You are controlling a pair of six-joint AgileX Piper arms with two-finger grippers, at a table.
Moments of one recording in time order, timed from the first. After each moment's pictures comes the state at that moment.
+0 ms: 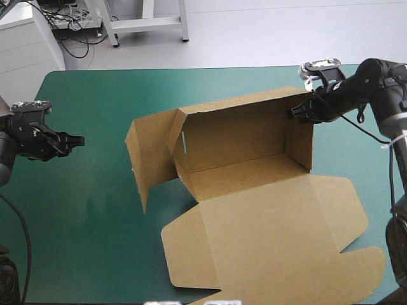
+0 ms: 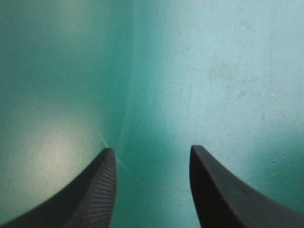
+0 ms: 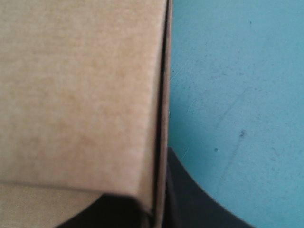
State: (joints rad) left arm 0.21 1.45 -1.26 -0.10 0.93 0.13; right arm 0.06 1.66 -1.73 0.30 1.23 -0.32
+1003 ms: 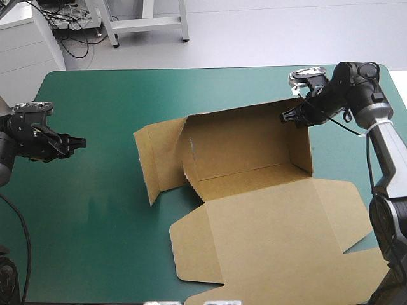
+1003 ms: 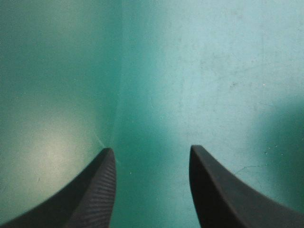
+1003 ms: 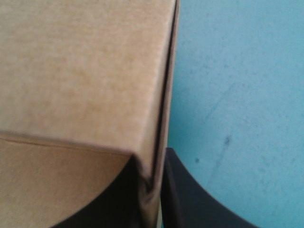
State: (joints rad) left arm 0.21 1.45 -1.26 -0.13 0.95 0.17; right arm 0.11 1.81 -1.76 0.18 1.20 -0.27
